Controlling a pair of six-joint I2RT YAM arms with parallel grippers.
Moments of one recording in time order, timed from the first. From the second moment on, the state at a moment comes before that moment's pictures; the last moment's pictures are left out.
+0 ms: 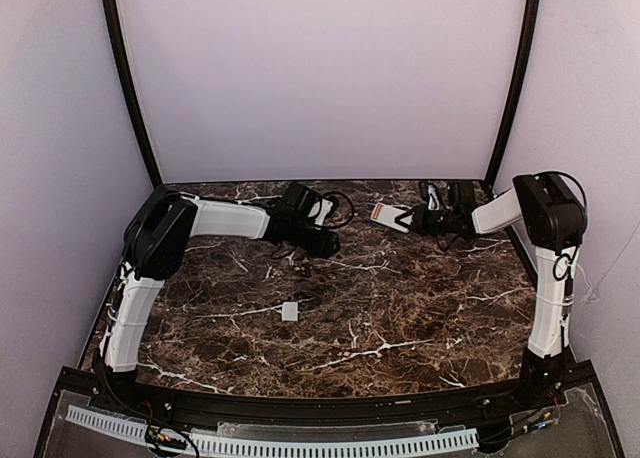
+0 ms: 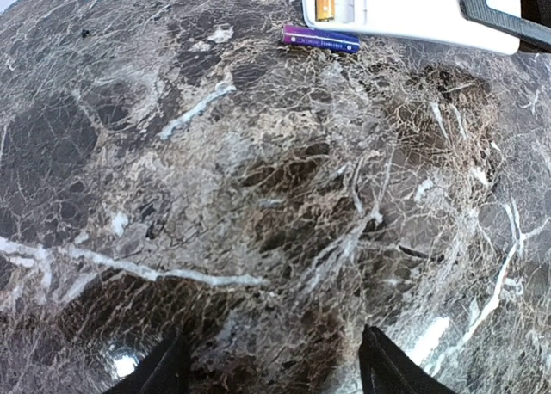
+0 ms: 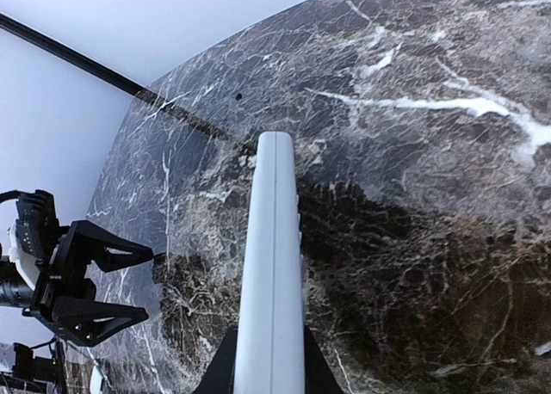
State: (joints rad) left arm -0.69 2.34 1.71 -0.18 0.12 -0.09; right arm 0.19 2.14 1.19 0.37 -0.70 0.46
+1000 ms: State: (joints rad) left arm -0.70 2.20 1.44 -0.02 0.27 -0.24; right arm 0.24 1.85 0.93 0.32 -0.78 0.46
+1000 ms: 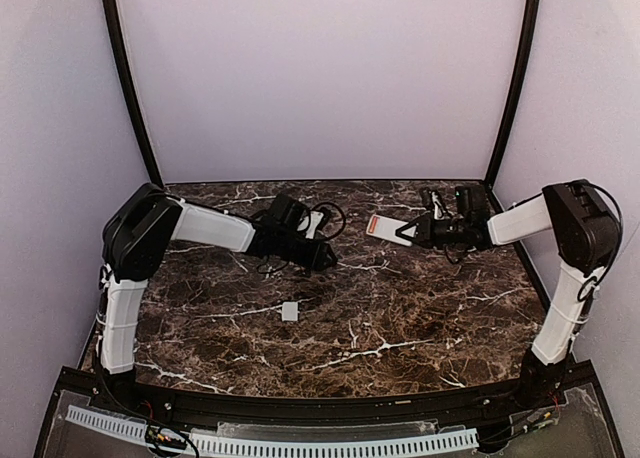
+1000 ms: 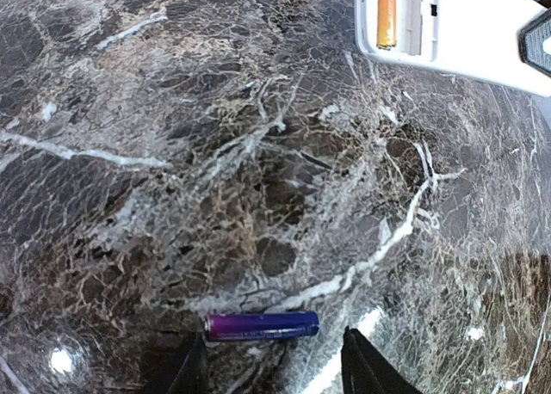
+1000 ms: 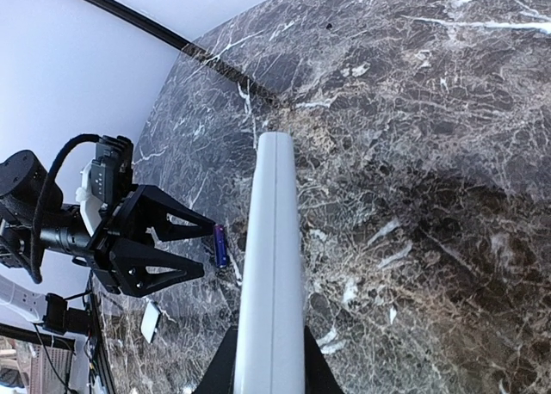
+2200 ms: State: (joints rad) left arm -0.74 2.10 1.46 -0.36 0.34 0.66; right arm 0.23 1.45 0.68 0.13 -0.81 0.32
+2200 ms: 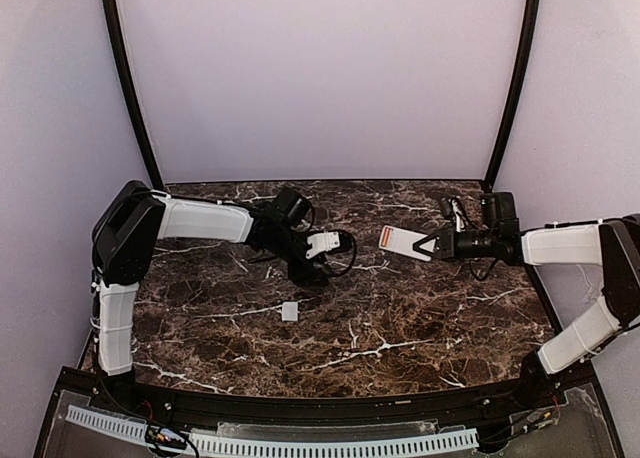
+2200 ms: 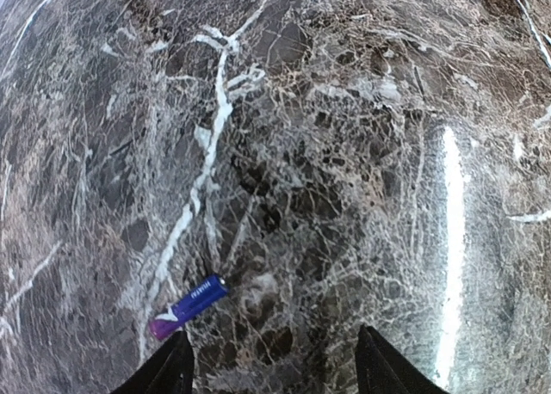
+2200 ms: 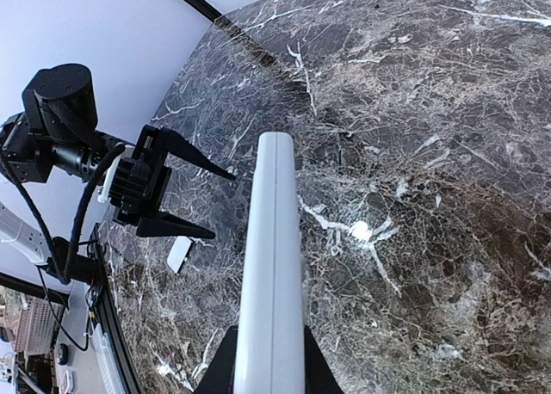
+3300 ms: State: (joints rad) left arm -0.73 2.29 1.78 -0.44 0.27 0.45; right arm 0.20 1.41 0.65 0.08 -0.82 0.27
